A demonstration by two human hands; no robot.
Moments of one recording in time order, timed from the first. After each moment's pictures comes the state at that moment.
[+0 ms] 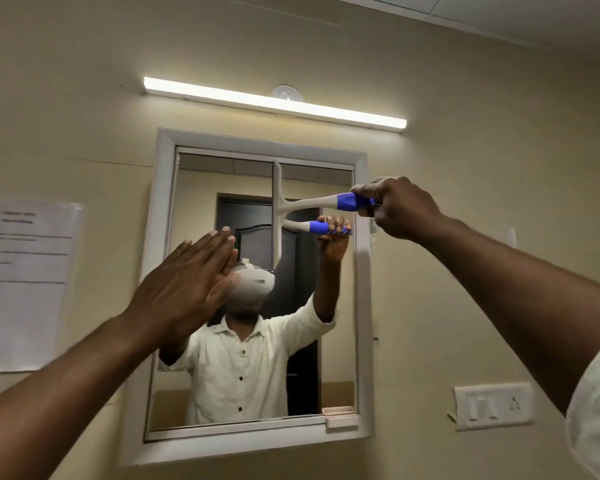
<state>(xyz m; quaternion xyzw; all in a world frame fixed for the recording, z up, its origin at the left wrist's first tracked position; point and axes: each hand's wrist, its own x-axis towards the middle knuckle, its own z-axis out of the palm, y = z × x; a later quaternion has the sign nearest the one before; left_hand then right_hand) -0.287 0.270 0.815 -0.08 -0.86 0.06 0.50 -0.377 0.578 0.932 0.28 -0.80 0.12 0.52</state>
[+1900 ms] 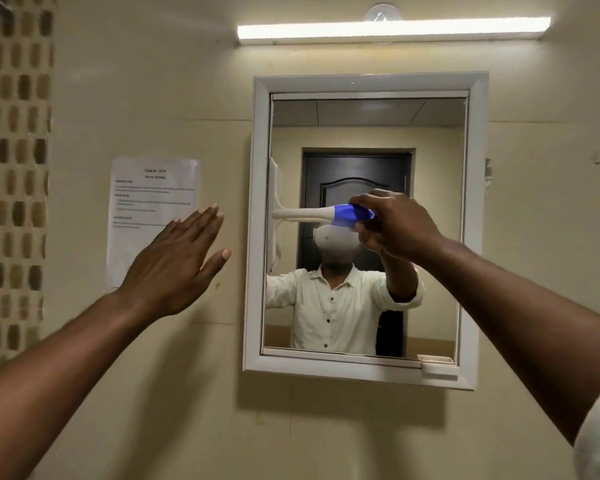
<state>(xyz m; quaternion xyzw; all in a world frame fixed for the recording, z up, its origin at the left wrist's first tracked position) -0.199 0.181 0.765 0.09 -0.88 0.11 0.45 -0.383 0.451 0.837 0.45 -0.75 0.15 0.46</state>
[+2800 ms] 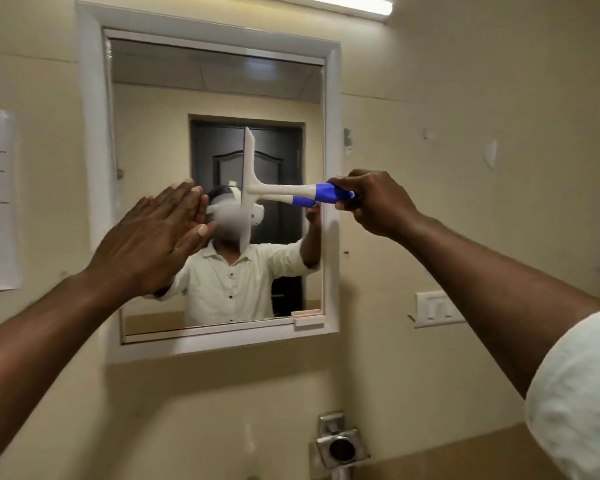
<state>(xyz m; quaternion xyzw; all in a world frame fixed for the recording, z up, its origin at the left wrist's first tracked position) -0.290 0.291 0.763 -0.07 -0.89 0.03 0.45 -0.394 0.600 0.815 0.31 -0.83 0.14 0.44</state>
